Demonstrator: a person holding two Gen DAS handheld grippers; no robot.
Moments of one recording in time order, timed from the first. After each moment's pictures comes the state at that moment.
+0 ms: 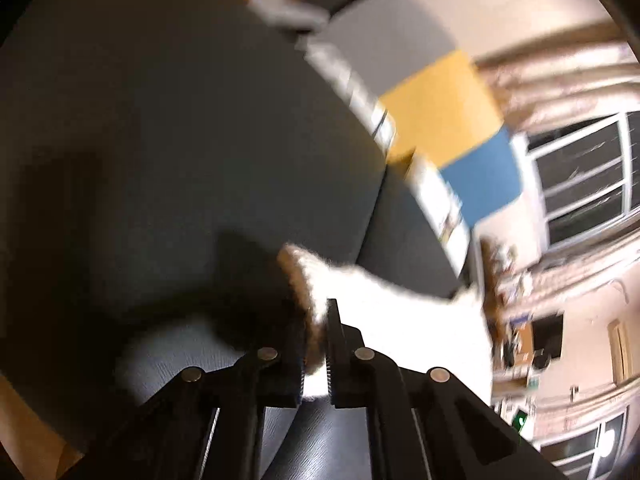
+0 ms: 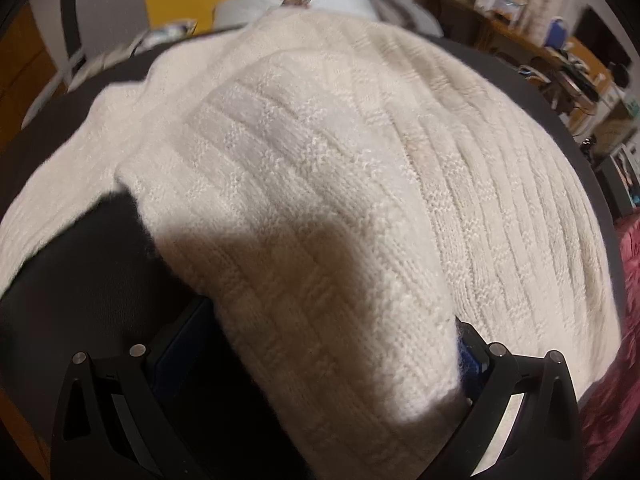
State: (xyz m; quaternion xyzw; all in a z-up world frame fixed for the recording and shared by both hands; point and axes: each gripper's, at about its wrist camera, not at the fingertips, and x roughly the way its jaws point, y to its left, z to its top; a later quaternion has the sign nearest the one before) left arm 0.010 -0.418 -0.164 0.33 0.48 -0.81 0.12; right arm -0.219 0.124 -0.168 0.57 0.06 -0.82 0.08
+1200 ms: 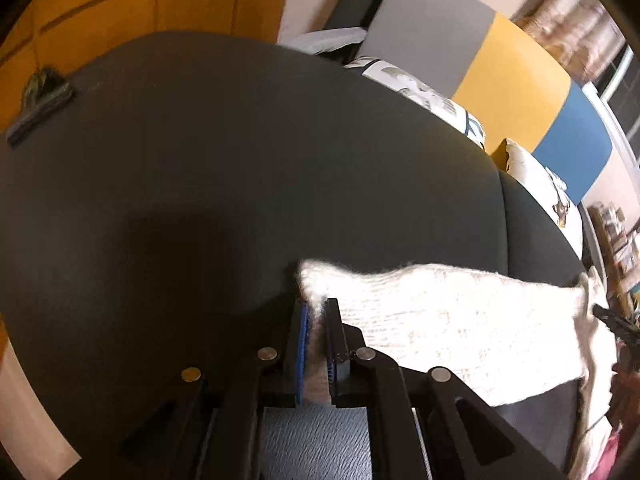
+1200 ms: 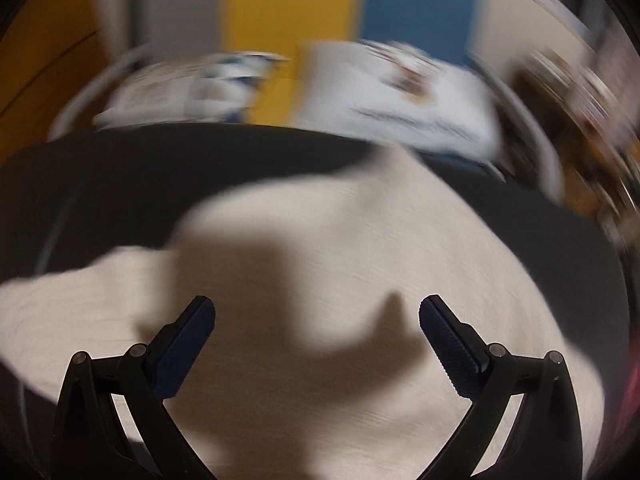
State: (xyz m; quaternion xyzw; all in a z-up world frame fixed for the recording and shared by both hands) left arm -0.031 -0.463 -0.192 0.42 0.30 -0.81 0.28; right arm -0.333 -0.081 -0.140 0.47 0.16 -0.84 0.22
